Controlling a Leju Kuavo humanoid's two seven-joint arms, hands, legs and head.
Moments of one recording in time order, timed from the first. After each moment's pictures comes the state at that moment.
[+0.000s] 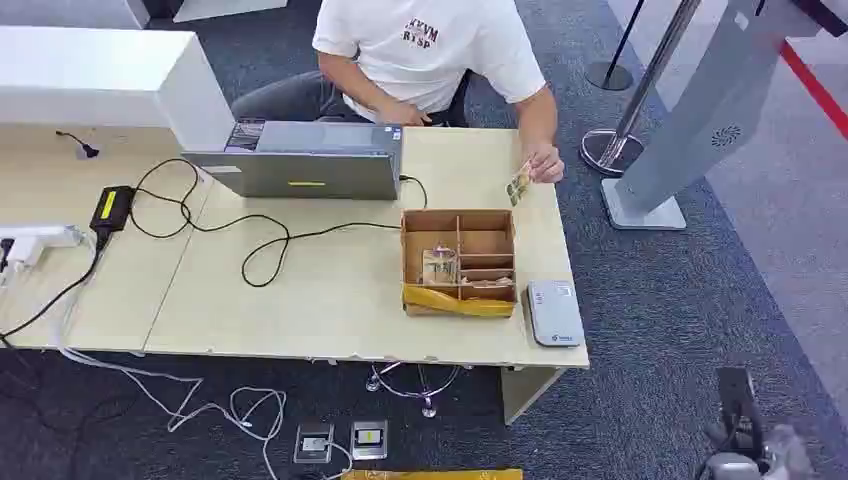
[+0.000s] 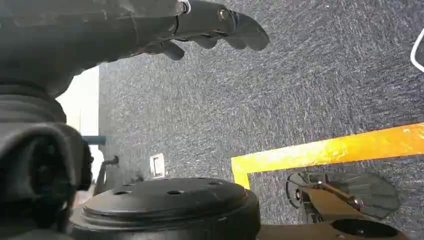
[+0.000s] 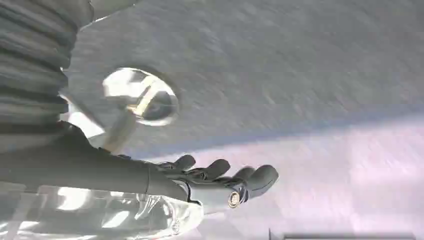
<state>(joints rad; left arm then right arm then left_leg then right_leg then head) -0.18 -0.07 -1.11 -0.26 0.68 0.61 0.10 -0.61 -0.34 -1.32 -0.08 1.56 -0.49 -0.05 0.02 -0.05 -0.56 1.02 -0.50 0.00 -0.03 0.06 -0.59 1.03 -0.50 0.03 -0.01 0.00</state>
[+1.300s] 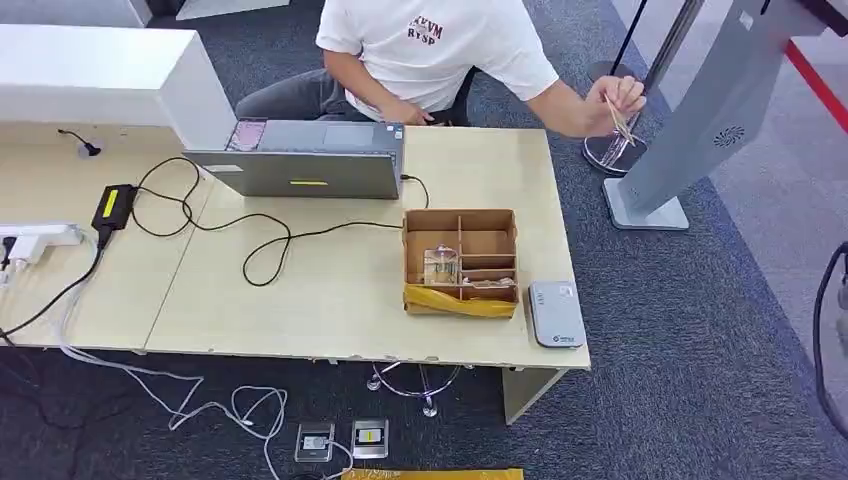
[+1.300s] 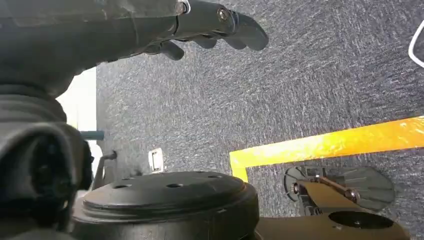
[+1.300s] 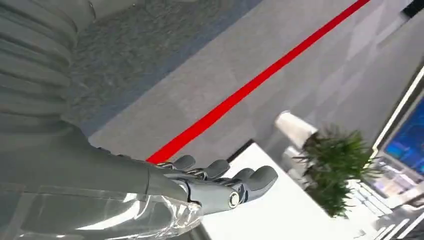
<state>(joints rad) -0.17 -0.07 -1.11 -0.26 0.70 0.60 0.07 -1.31 -0.43 -1.19 -0.04 1.56 -0.57 -0.12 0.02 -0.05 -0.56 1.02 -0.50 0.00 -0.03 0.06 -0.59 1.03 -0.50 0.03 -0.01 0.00</state>
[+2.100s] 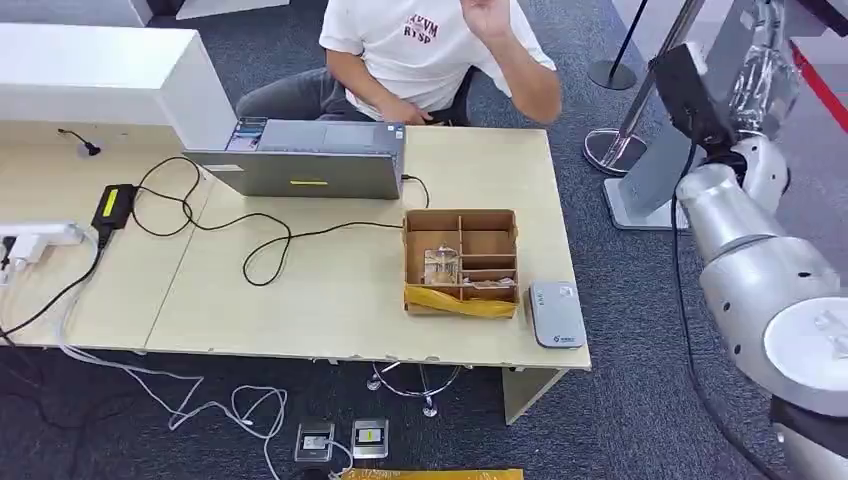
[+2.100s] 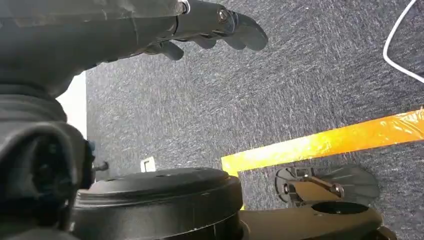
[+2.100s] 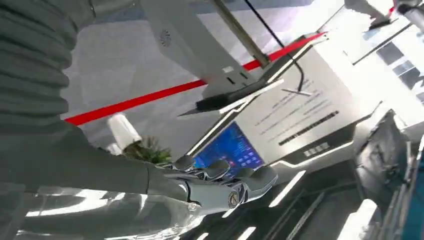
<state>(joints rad) -0.19 -0.08 -1.12 -0.26 0.65 0.60 0.07 -1.35 -0.08 -0.76 -0.06 1.56 -0.64 -0.40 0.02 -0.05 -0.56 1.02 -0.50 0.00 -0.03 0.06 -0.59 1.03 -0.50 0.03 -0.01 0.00</state>
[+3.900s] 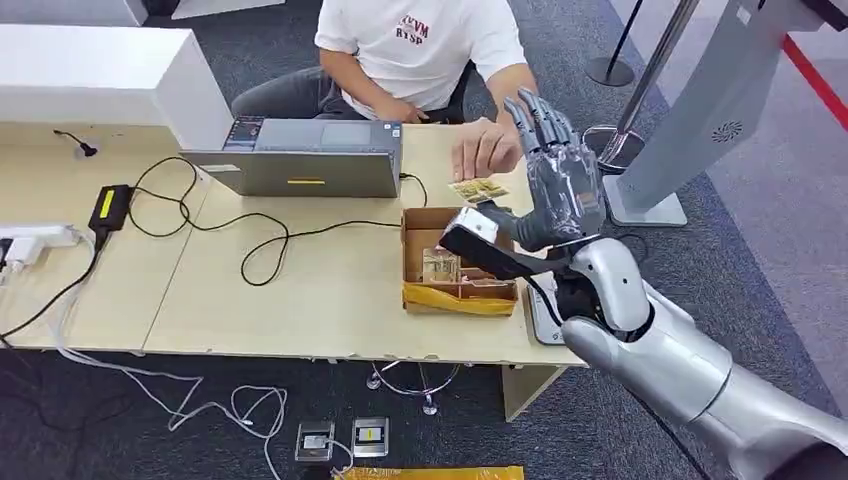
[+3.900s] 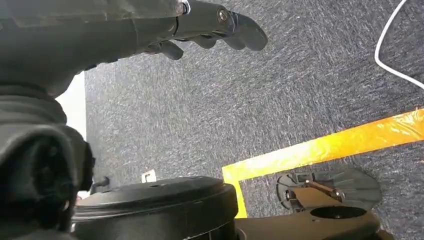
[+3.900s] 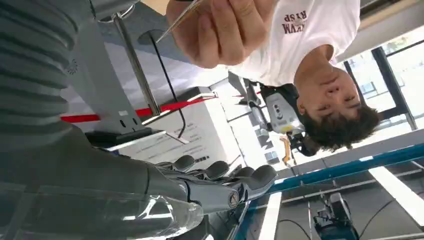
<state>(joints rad) -0.21 -0.06 -1.13 -0.26 0.61 0.57 0.10 -0.92 -0.36 1.04 -1.43 0.68 -0.43 0.37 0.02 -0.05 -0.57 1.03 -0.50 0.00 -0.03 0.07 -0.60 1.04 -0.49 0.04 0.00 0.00</state>
